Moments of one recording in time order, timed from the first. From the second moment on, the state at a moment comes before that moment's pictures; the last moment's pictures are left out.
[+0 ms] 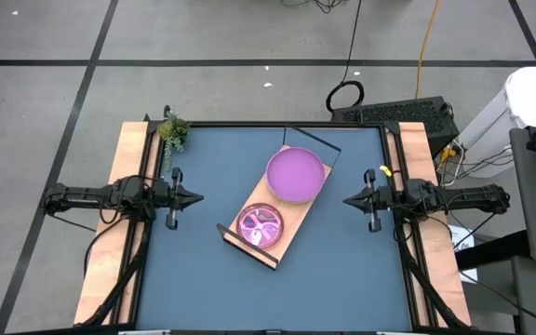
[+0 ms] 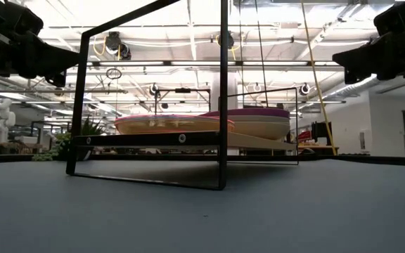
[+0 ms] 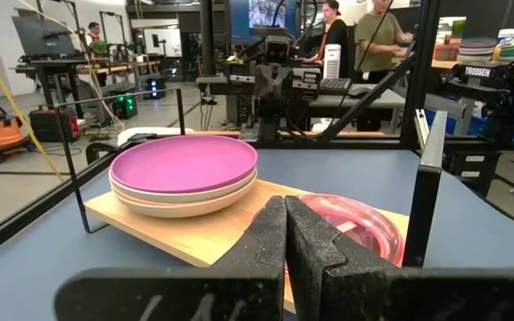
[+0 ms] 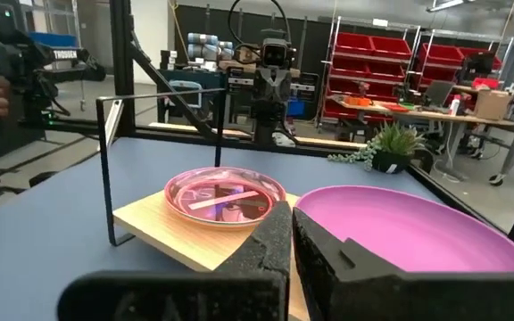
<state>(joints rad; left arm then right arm) -0.05 0.01 0.01 0.01 -0.03 0.01 0.07 0.02 0.02 0.00 0.05 -0.09</state>
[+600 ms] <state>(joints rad) -0.05 0.01 0.01 0.02 0.05 0.05 0.07 0.02 0.02 0.02 0.03 -0.14</state>
